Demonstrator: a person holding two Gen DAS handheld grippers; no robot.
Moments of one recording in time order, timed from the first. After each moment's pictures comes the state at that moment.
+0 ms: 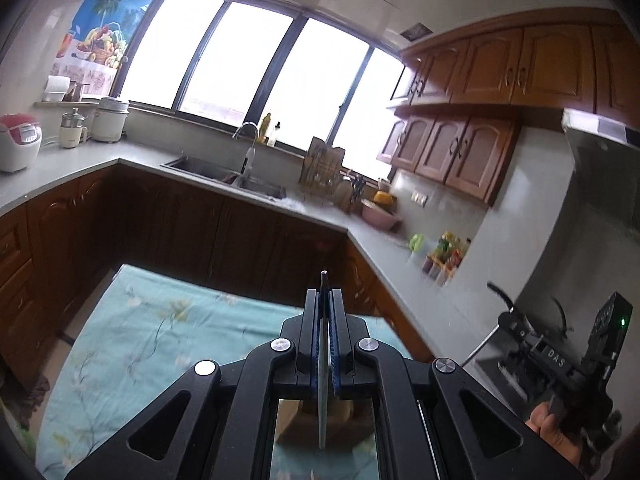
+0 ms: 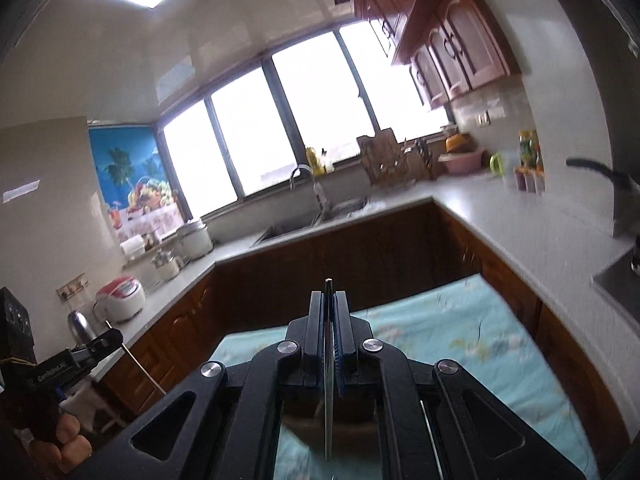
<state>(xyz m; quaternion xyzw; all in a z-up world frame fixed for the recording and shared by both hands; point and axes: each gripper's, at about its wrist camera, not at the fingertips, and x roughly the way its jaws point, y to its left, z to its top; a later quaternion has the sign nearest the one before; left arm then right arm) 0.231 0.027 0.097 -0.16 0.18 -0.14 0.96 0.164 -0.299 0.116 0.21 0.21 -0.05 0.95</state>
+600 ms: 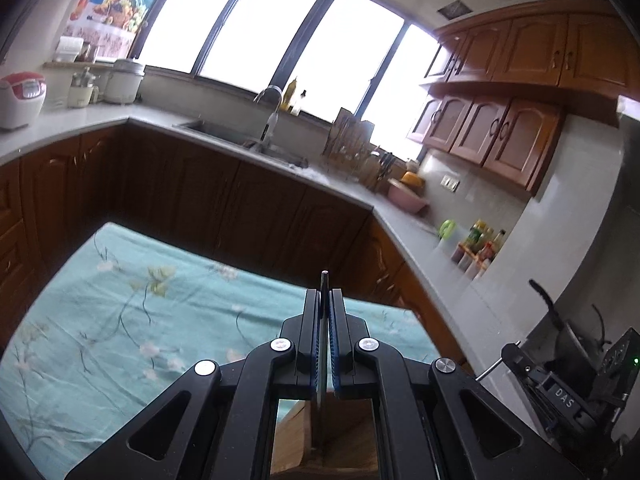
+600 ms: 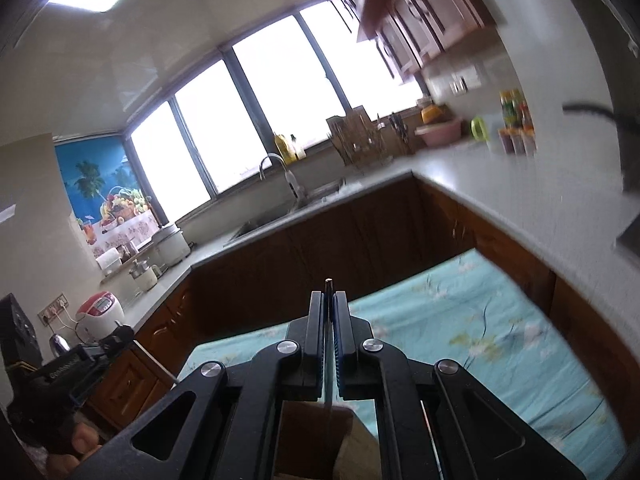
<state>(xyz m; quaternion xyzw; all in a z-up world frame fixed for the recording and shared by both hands) 0.371 -0.037 -0.044 -0.19 0.23 -0.11 0.95 0.224 -0.337 0.018 0.26 0.23 -0.08 0.93</state>
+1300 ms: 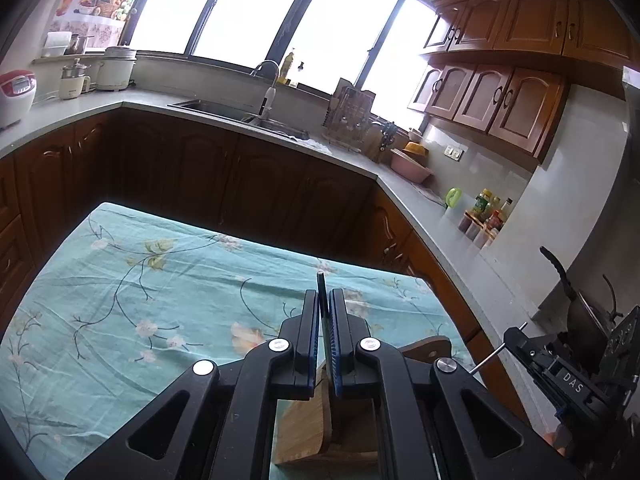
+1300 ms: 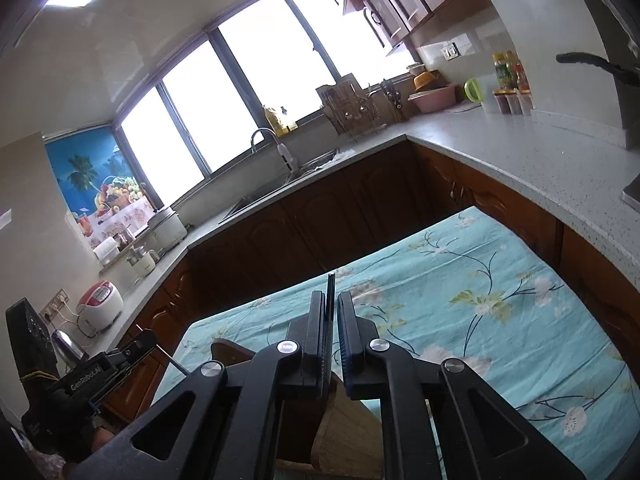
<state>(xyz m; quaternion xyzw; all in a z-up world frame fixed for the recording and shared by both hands) 0.375 -0.032 -0.030 -0.17 0.27 -0.12 0.94 0.232 -0.339 -0.032 0.29 0.27 -0.07 0.92</state>
